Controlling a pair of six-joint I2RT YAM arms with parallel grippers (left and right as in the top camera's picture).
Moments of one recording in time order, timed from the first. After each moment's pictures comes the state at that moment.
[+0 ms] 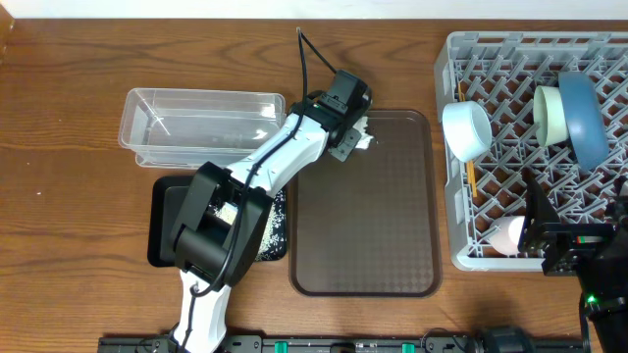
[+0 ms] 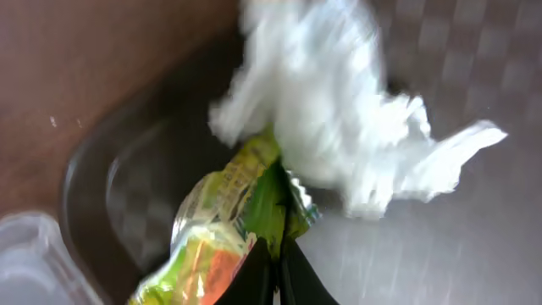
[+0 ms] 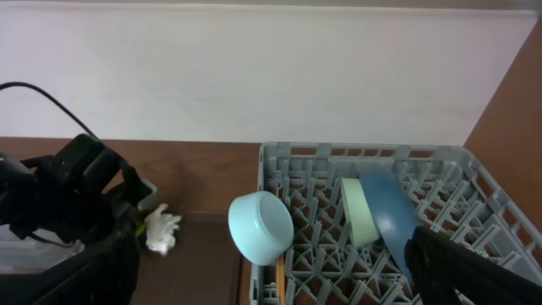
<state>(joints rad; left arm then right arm) -0.55 2.09 1.55 -0.64 -0.06 0.08 0.10 0.61 1.31 -0.94 0.08 0.03</state>
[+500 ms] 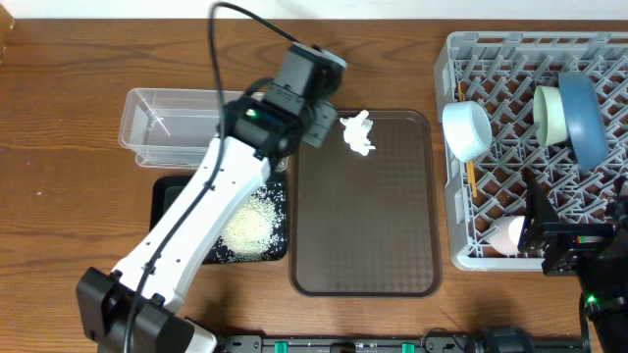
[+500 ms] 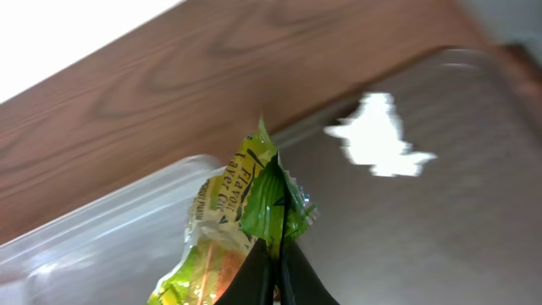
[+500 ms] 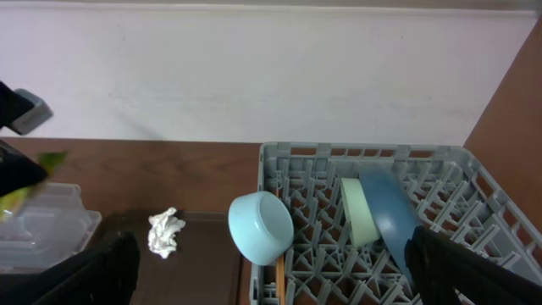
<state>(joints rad) -0.50 1.64 1.56 -0.82 -0.17 0.04 0.10 0.61 1.31 -0.94 0.08 0.03</state>
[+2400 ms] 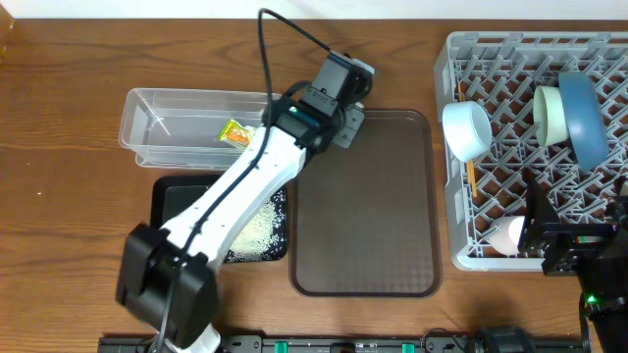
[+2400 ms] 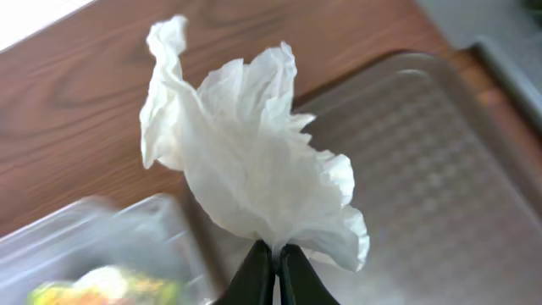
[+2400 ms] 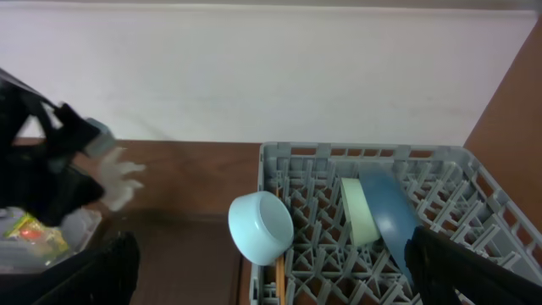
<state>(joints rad) -0.57 1.77 1.55 -0.70 -0.13 -0.03 0.10 0.61 1.31 -0.94 0.08 0.03</state>
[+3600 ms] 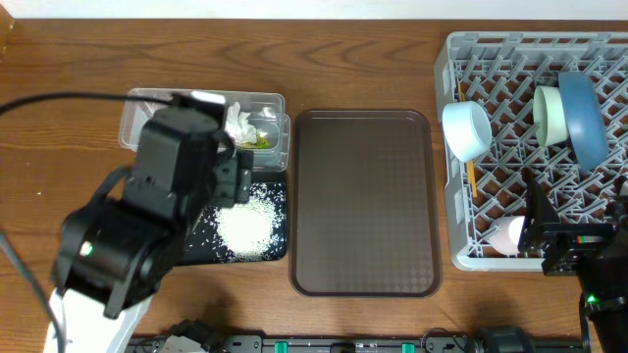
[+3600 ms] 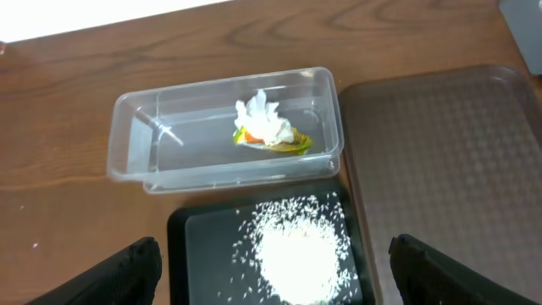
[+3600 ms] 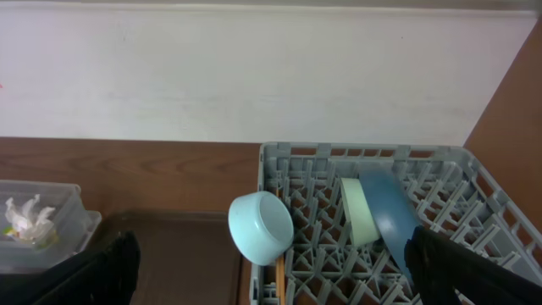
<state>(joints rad) -0.41 1.12 1.55 -1.25 -0.27 -0.15 0.10 0.61 1.31 -0.94 0.08 0.03</state>
